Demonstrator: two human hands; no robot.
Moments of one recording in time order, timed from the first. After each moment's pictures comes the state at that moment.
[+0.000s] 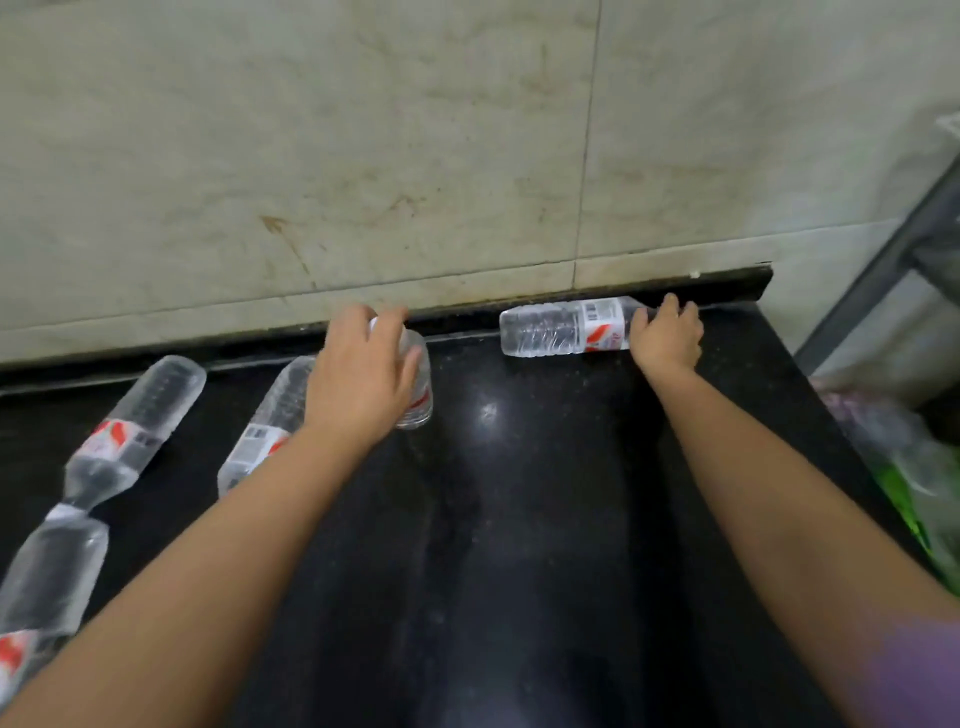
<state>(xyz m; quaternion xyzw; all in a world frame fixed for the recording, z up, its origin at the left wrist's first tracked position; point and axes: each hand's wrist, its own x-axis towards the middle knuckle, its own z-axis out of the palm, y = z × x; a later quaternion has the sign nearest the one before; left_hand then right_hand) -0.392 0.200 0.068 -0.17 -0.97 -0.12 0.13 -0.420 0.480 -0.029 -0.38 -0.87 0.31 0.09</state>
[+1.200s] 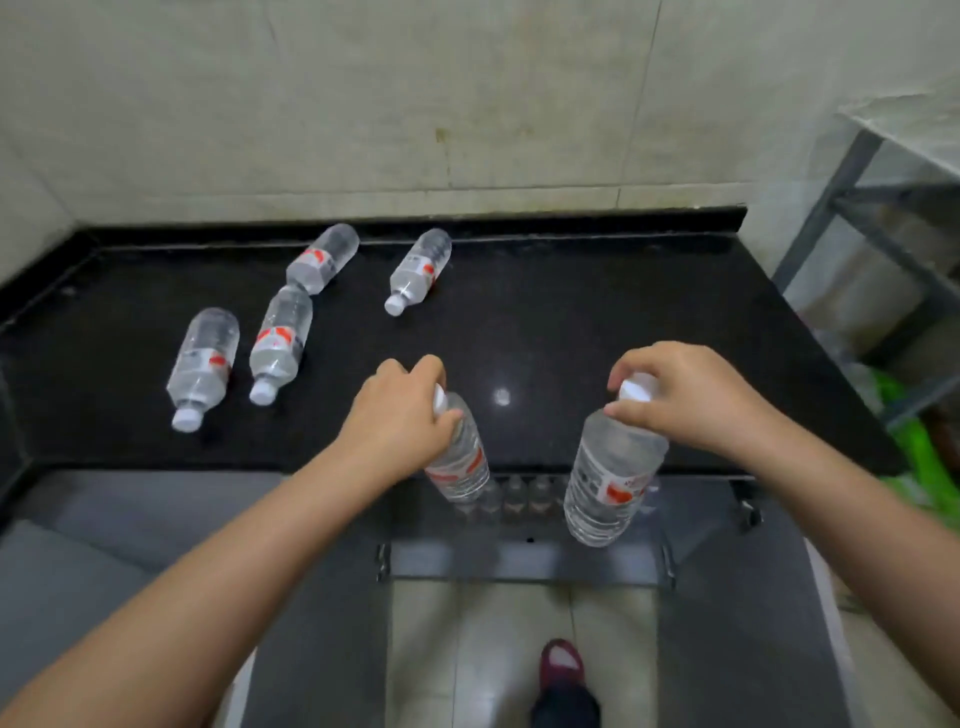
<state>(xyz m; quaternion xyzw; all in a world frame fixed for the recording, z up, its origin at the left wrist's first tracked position) -0.002 0.005 0.101 -0.09 -0.98 -0.14 -0.07 0.029 0.226 0.115 -0.03 -0.98 0.18 -0.05</state>
